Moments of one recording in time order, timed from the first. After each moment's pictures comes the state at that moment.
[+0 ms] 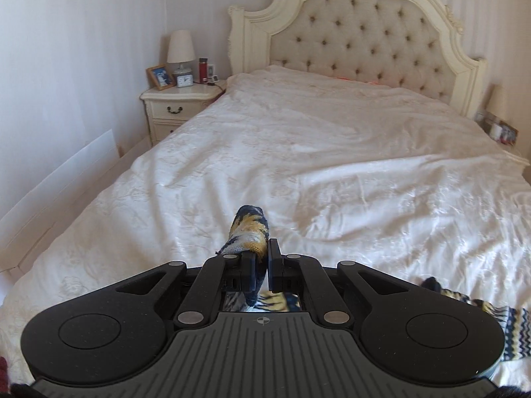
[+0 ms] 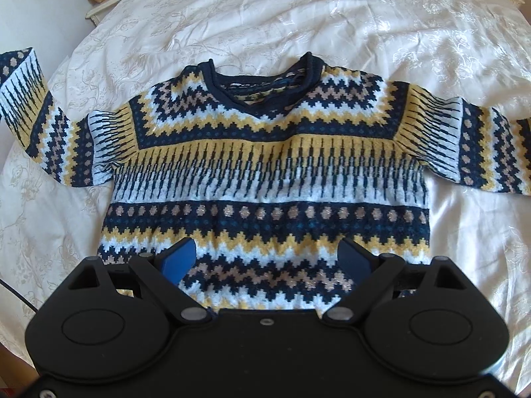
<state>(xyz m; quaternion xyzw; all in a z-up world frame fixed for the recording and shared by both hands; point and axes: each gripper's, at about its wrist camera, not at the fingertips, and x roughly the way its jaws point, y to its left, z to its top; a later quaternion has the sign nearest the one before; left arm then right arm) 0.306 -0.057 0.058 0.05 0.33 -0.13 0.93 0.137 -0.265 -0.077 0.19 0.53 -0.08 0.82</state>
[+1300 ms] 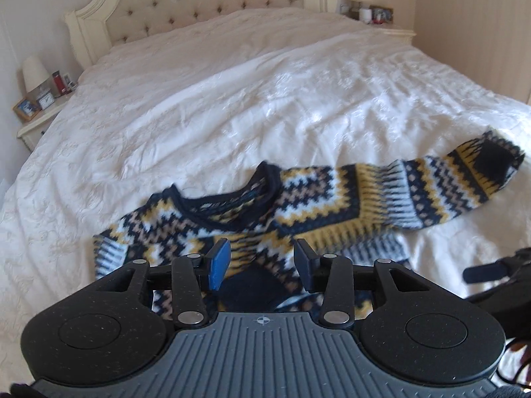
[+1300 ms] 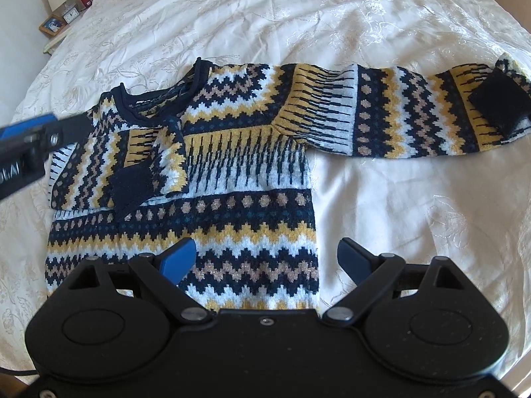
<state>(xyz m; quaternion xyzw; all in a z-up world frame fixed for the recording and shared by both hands) 0.181 -0.207 -0.039 0.22 0.38 -0.29 0.85 0.086 -0.353 -0.096 0.22 0.52 -0.14 0.81</state>
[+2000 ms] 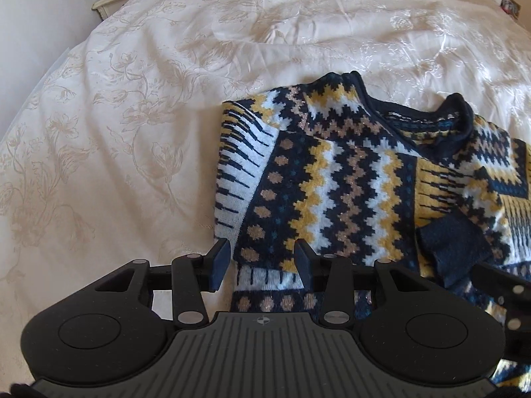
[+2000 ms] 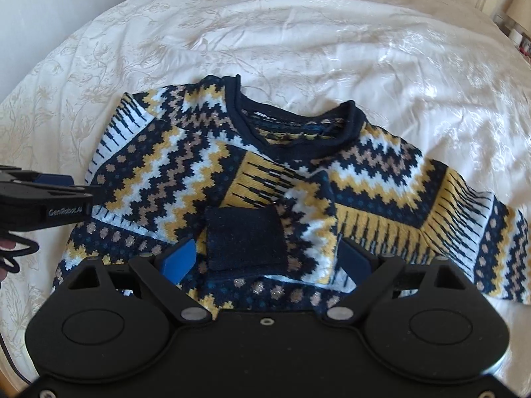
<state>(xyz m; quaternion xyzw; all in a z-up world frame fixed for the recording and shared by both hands) 0.307 -0.091 -0.117 0.15 0.52 -0.12 0.83 0.214 -0.231 -0.101 0.05 0.51 -0.05 0.86</state>
